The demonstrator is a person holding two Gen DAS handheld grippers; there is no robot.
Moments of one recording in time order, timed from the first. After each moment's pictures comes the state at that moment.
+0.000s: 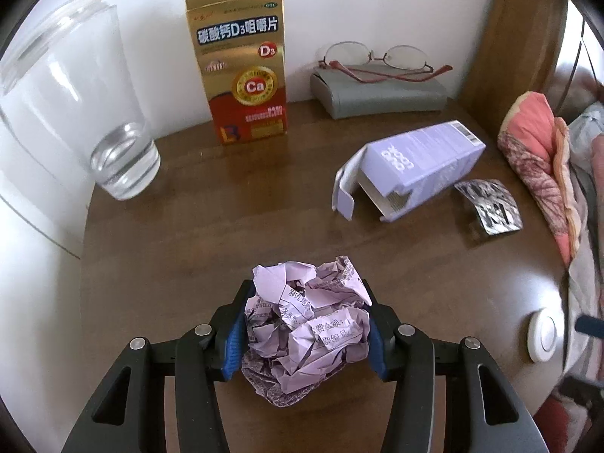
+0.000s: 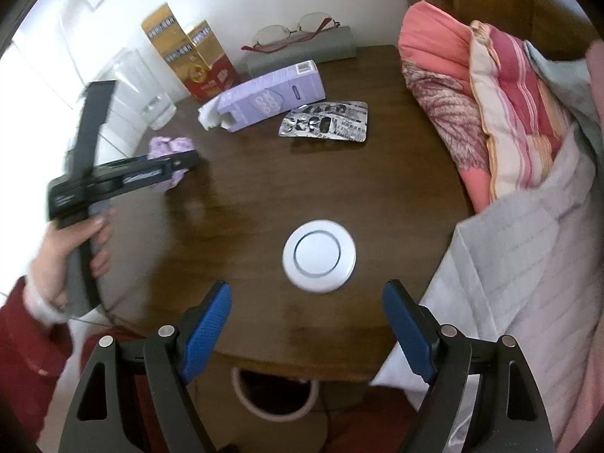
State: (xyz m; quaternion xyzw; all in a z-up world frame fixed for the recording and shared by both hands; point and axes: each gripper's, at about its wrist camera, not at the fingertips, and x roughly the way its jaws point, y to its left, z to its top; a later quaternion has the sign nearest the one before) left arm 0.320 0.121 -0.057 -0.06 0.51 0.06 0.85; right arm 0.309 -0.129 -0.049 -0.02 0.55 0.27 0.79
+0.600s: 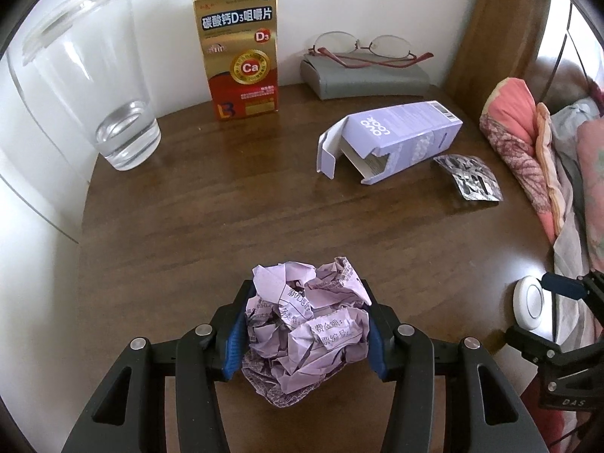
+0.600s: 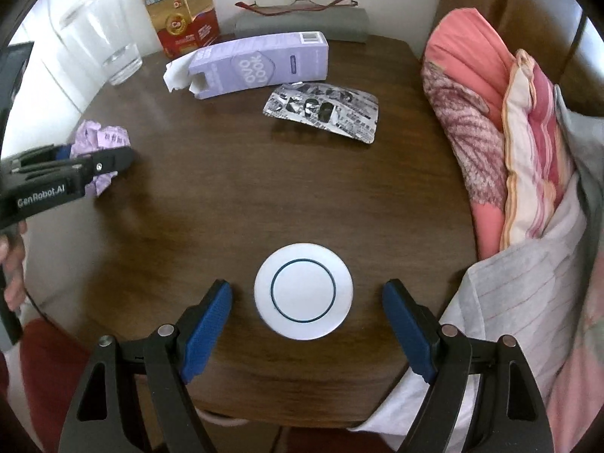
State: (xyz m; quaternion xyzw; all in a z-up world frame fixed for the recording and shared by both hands) left arm 0.290 0.108 -0.059 -0.06 0.52 0.05 0.85; right arm 0.328 -0.082 -0.084 -0.13 0.55 0.22 0.79
